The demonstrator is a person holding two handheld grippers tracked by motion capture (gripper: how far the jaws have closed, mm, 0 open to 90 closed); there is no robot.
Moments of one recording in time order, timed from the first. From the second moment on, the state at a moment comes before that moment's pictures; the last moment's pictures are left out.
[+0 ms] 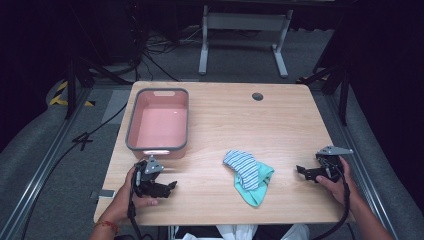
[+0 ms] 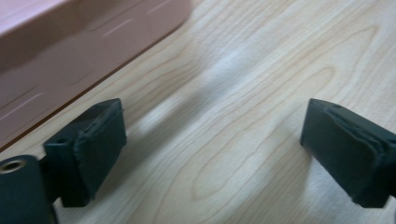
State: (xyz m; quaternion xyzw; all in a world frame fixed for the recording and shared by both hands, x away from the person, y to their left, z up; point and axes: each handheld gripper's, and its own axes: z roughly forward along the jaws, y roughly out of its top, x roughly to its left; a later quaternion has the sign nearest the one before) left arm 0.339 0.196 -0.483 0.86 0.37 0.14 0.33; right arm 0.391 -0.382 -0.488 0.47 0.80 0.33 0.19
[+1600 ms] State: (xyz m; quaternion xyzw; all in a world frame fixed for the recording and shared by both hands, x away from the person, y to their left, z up) left arm 0.372 0.065 -0.484 0.91 0.23 0.08 0.34; right arm 0.339 -0.307 -0.431 0.30 0.83 0.44 0.17
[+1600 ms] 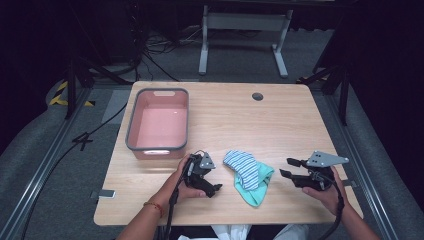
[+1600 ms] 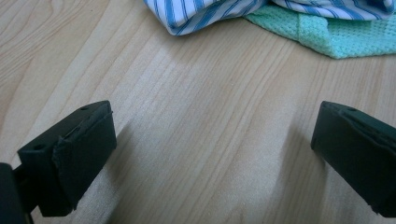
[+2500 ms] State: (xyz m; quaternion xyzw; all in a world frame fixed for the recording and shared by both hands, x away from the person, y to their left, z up) left arm 0.373 0.065 -0.484 0.91 0.23 0.08 0.34; right arm 0.333 -0.205 -0.473 0.16 0.90 0.37 0.13
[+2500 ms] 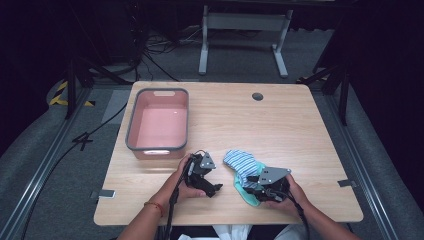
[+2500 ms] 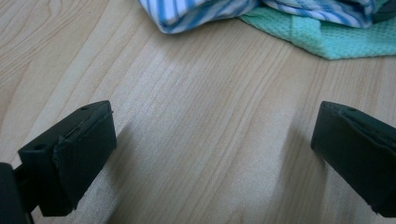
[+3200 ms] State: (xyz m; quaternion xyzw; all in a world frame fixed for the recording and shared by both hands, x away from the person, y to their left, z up) left arm 0.373 0.064 -0.484 0.91 0.23 0.08 0.34; right arm 0.333 -0.215 -0.455 0.18 0.88 0.41 0.13
